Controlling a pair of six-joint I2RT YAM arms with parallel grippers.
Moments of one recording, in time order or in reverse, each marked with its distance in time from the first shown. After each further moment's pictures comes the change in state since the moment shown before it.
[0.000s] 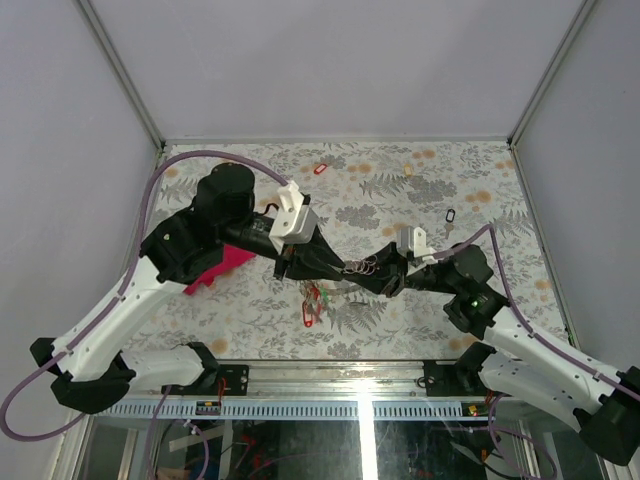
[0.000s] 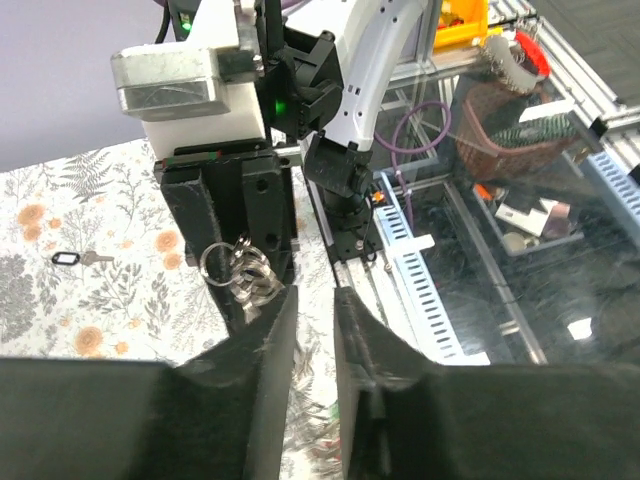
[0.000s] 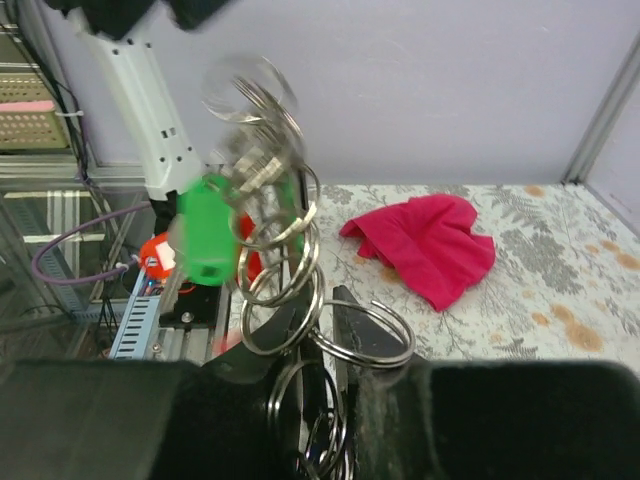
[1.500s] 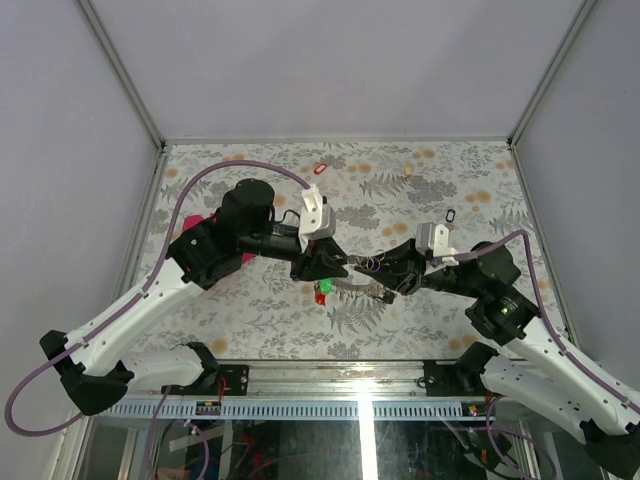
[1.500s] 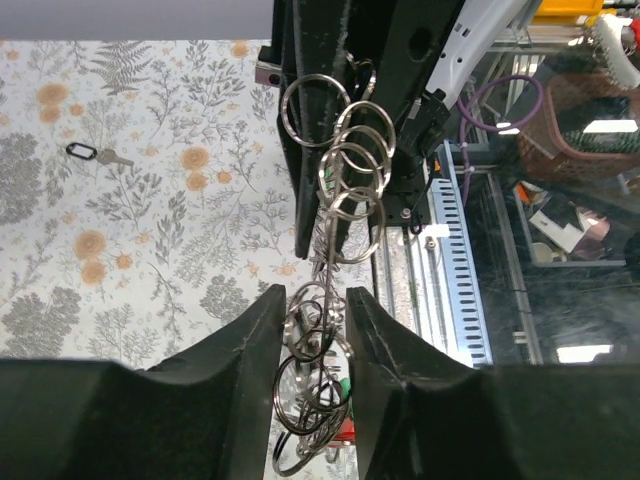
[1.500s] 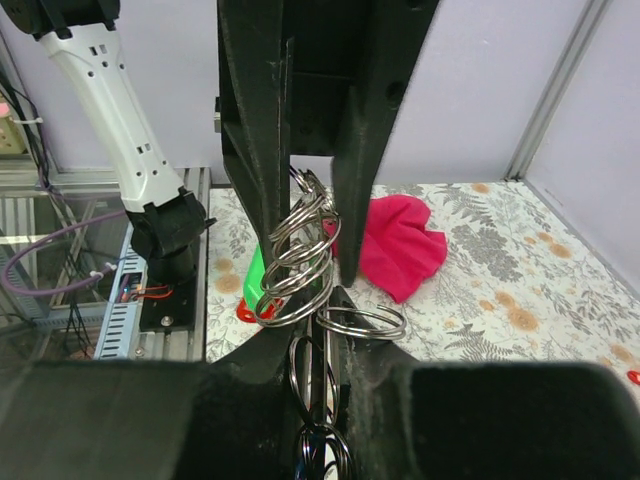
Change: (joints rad) left arm -0.006 -0.035 -0.222 0.147 -0.231 -0.108; right arm -0.001 -0.138 0.150 -0.341 0.097 -0.082
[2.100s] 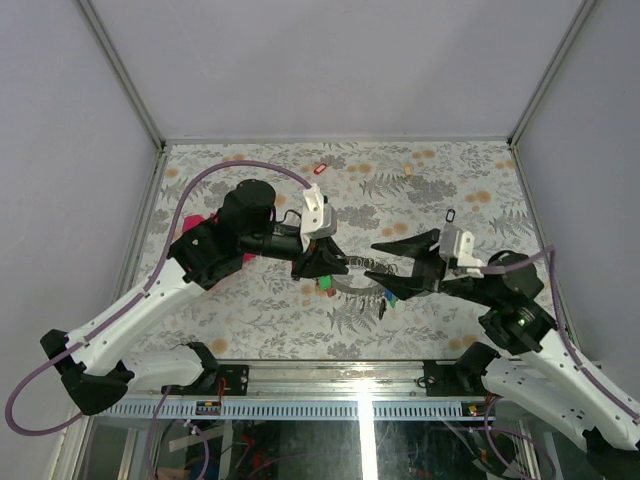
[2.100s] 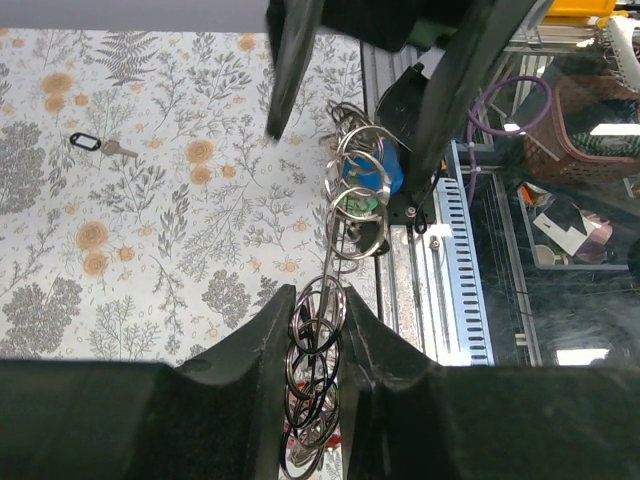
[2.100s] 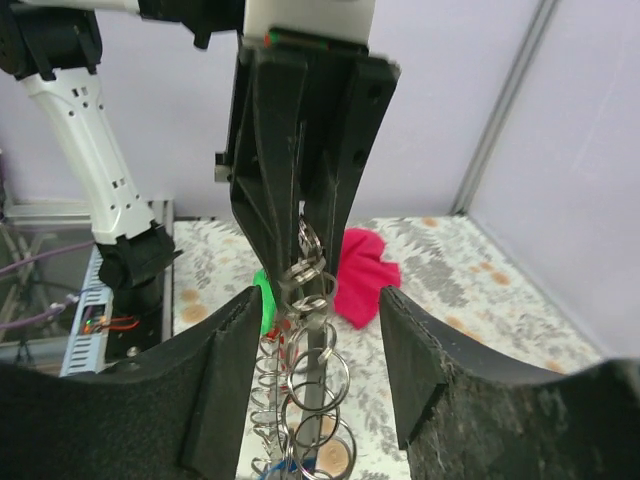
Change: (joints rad) left arm 0.000 0.005 -0.005 0.004 -0.003 -0.009; right arm -0.002 -0.073 0.011 -0.010 0.064 -0.019
